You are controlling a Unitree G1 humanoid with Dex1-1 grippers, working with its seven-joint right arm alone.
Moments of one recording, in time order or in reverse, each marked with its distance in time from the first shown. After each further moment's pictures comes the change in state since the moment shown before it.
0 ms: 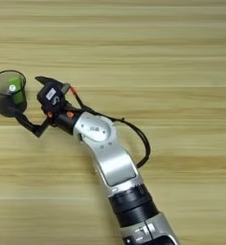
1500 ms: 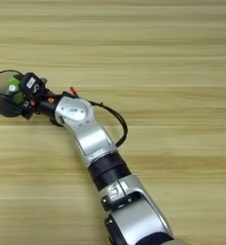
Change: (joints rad) arm -0.228 0.100 0.012 0.427 -0.031 -0.168 0.043
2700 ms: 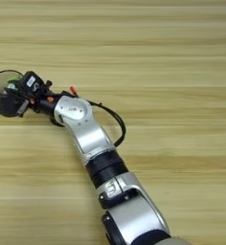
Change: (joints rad) arm -0.020 0.015 -0.022 0.042 -0.002 -0.022 -0.003
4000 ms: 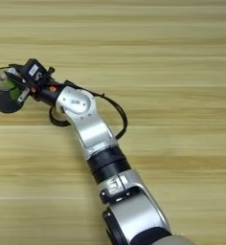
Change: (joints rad) arm -0.015 -0.015 -0.029 -0.088 -0.001 -0.044 -0.039
